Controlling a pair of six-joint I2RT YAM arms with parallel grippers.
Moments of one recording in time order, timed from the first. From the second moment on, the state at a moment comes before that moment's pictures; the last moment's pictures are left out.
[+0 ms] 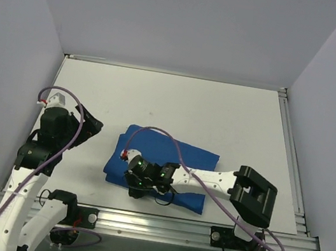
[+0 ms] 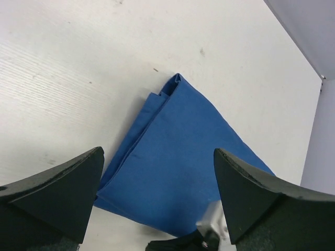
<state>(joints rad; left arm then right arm) -0.14 0.71 0.85 -0.71 -0.02 -0.80 1.26 1.69 1.04 -0.28 -0.06 0.55</state>
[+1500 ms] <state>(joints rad) -0.16 1.24 0.77 -0.34 0.27 -0.83 0.84 2.24 2.09 -0.66 0.44 0.39</state>
